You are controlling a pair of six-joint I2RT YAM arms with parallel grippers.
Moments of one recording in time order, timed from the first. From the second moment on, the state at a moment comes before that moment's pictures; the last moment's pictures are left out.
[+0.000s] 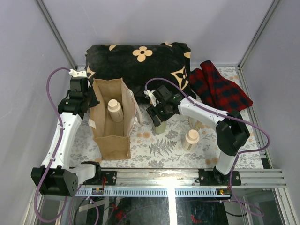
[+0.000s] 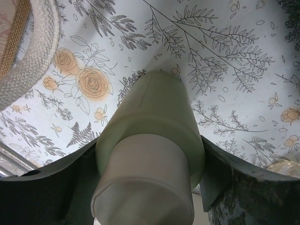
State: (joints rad) left arm -0.03 1.15 1.17 -0.73 -0.11 -0.29; right arm 0.77 1.78 1.39 -0.71 -0.09 0.08
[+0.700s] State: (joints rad) left arm -0.03 1.15 1.17 -0.73 -0.12 -0.29; right arm 0.73 1.78 1.86 -0.97 0.00 0.05
